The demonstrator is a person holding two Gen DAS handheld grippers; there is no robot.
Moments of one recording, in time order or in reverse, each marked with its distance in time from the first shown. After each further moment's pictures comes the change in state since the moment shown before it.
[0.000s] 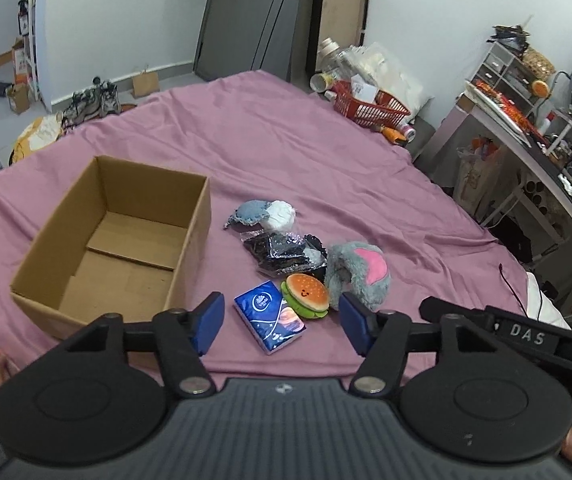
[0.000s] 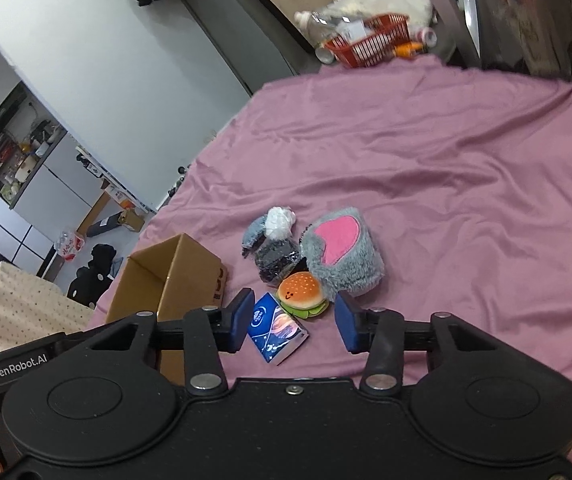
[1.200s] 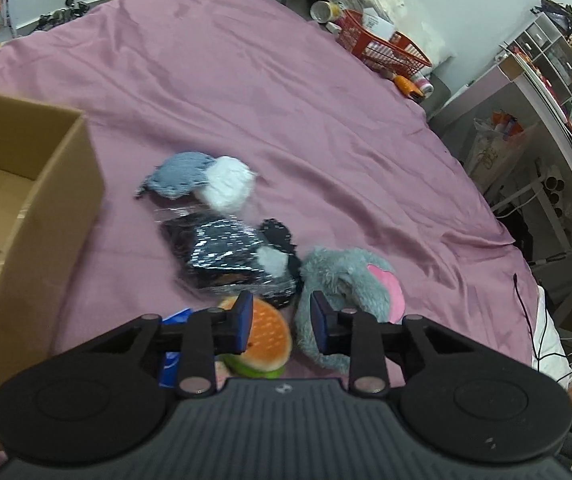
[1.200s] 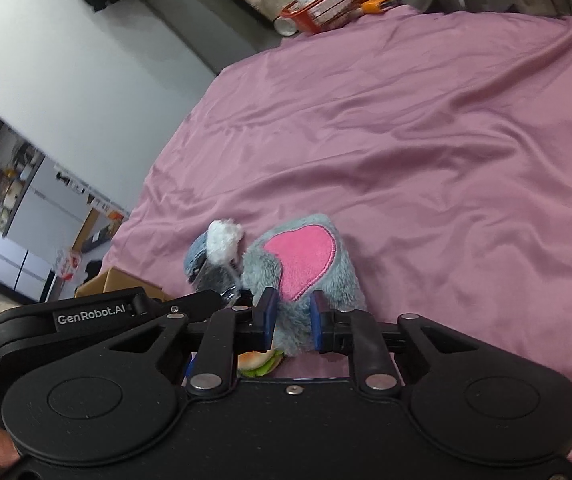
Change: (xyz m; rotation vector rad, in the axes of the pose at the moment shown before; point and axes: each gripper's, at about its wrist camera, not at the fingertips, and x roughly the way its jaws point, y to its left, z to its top) left arm 0.161 -0.028 0.029 -0.102 0.184 -0.077; right arm 0.080 -0.063 0.019 0.117 0.032 0.010
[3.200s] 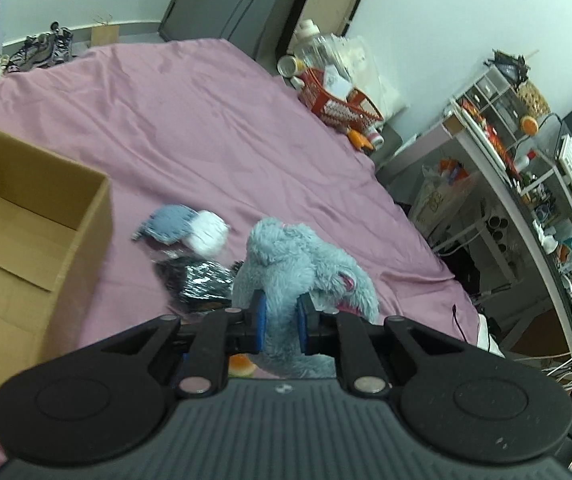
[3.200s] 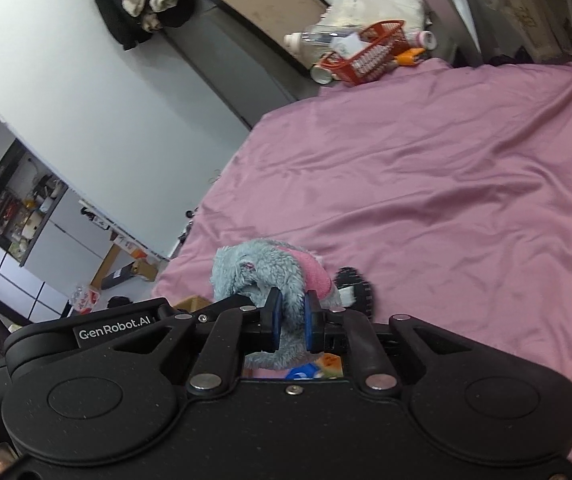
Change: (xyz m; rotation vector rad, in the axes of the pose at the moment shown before) left arm -0.081 0.016 0.003 -0.029 -0.133 -0.144; right arm -0.043 0.084 -0.018 -0.015 -0.140 0.044
